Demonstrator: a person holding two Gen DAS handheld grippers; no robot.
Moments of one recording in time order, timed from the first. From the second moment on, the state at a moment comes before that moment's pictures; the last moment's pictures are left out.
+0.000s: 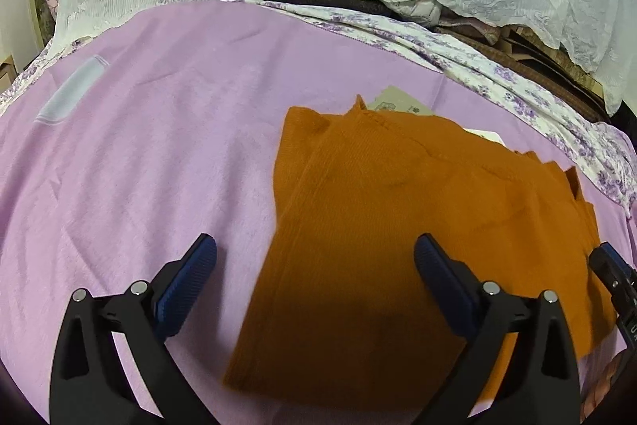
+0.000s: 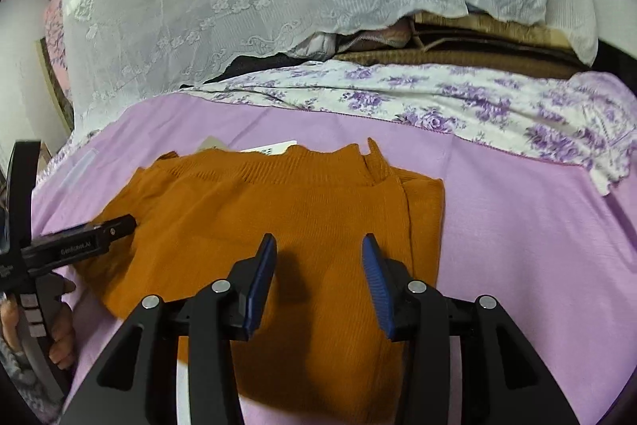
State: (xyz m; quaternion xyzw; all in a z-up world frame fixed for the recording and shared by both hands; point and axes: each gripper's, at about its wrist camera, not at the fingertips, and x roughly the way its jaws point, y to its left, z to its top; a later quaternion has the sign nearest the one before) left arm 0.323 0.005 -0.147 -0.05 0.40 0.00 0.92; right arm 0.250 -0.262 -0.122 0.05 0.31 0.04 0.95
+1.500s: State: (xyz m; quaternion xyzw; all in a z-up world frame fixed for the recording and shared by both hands) left arm 0.335 -0.040 -0.149 0.04 0.38 0.01 0.92; right arm 0.288 -0.214 -0.136 0.02 0.36 0.06 0.93
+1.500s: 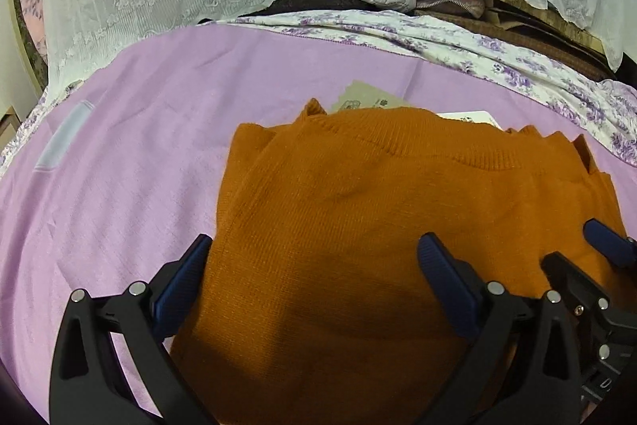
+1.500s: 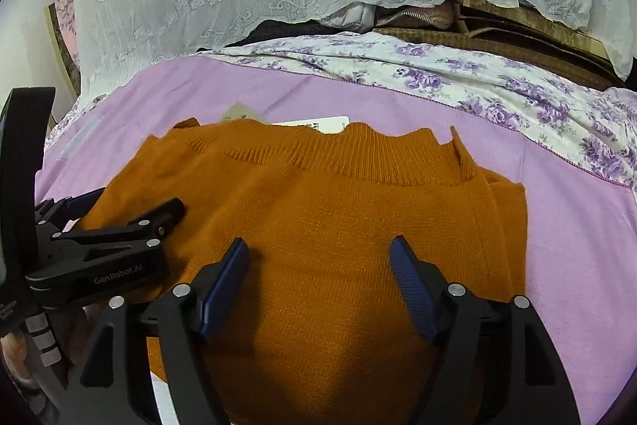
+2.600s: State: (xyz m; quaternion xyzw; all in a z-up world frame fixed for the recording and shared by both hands) left arm 0.308 -0.022 -0.142 0.00 0.37 0.01 0.93; right arm 0.254 -0.242 -0.126 0.09 0.31 0.06 0.94
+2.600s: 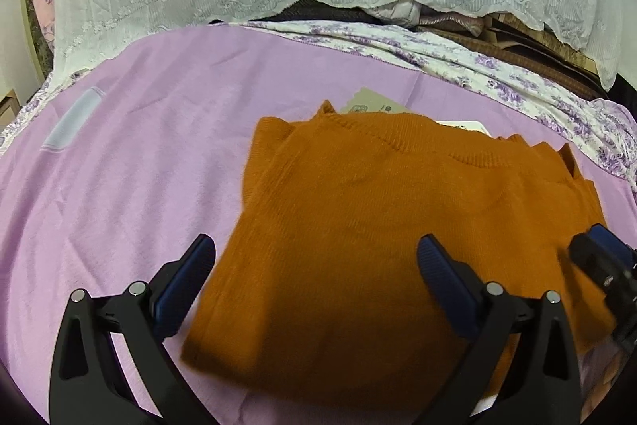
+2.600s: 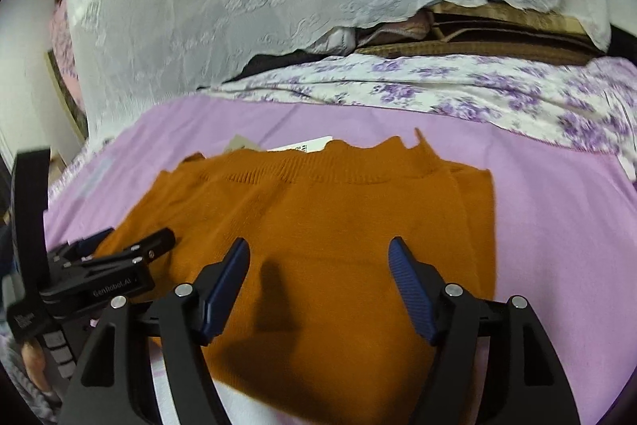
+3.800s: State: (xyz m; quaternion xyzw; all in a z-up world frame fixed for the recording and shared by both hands) left arm 0.289 -0.113 -0.146 0.03 0.40 -0.03 0.92; right arm 0.281 -0.355 -0.153 0.32 0.35 0.09 0.88
